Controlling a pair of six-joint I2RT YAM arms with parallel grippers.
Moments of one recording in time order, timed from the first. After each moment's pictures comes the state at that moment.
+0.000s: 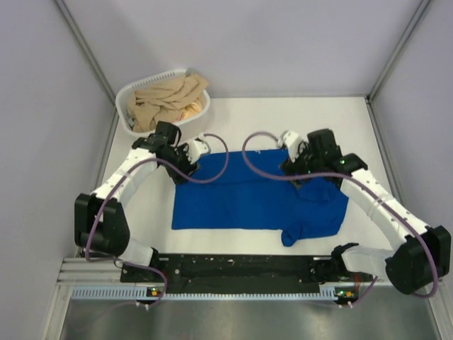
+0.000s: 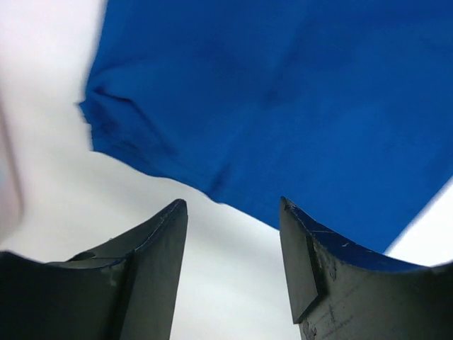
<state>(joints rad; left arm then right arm) -0.24 1.54 1.21 -0.78 0.29 0.75 0.34 1.23 1.05 -0.58 -0.20 -0.35</state>
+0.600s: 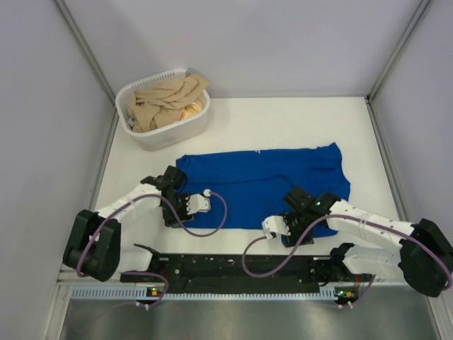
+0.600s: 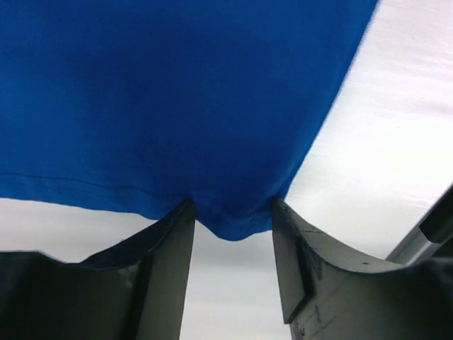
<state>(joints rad) -0.36 1.30 0.67 -0.82 0.21 1.00 0.77 1.09 0.58 -0.83 -0.24 -0.96</state>
